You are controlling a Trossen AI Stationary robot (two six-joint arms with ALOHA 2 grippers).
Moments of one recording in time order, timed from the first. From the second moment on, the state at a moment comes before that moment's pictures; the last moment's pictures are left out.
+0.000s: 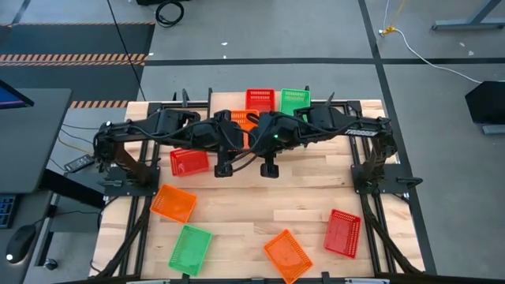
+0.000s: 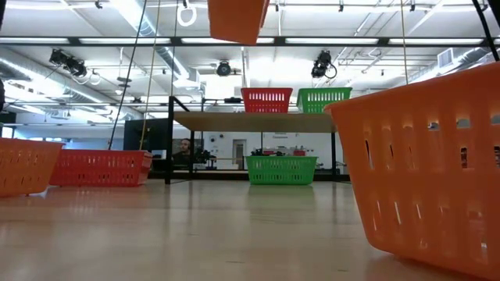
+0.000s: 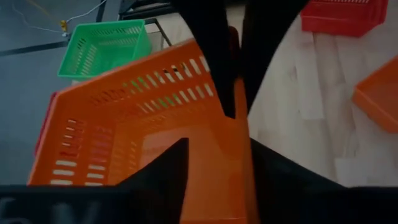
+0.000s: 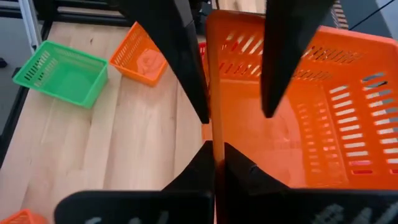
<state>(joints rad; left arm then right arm) -0.07 1.65 2.01 -1.22 -0.29 0.07 0.09 1.85 2.23 -1.17 0.13 0.00</state>
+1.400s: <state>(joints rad) 0.33 1.68 2.00 -1.27 -0.08 0.33 0.11 1.53 2.24 -1.29 0.30 0.16</state>
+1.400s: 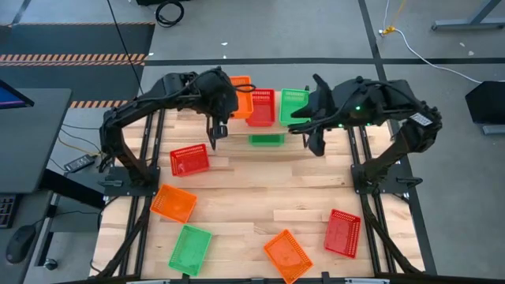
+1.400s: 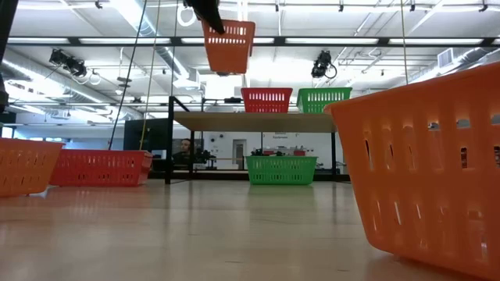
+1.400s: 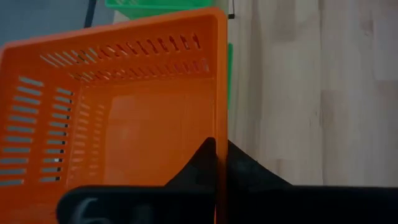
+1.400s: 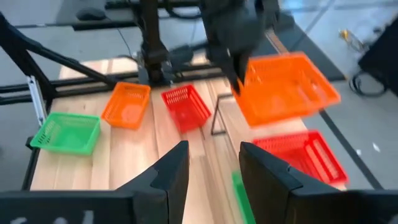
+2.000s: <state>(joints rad) 0.35 1.55 1.92 -1.10 0.00 0.27 0.11 1.49 2.24 -1.40 0.37 0.24</state>
